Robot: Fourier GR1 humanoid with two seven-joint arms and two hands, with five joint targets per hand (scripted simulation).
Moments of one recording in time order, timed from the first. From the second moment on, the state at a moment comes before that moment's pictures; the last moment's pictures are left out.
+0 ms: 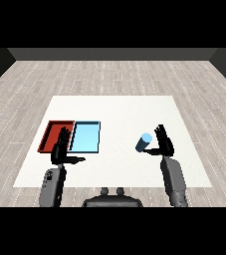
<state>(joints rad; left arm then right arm) -0.01 0.06 0.07 -1.60 0.11 -0.12 -0.31 -0.19 -0.13 -0.18 -1.25 -0.19 0.18 -0.27</state>
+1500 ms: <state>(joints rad) -0.03 0.07 0.10 -1.60 0.14 -0.13 -0.28 -0.43 -0.09 -0.19 -0.77 -0.19 0.09 -0.43</state>
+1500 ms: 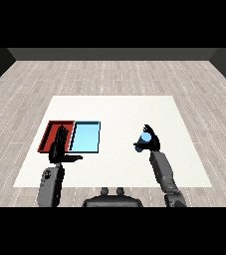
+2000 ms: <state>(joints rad) 0.01 0.05 0.07 -1.62 0.12 -0.12 -0.30 -0.46 -0.09 -0.16 -0.80 -0.14 -0.02 -0.39</state>
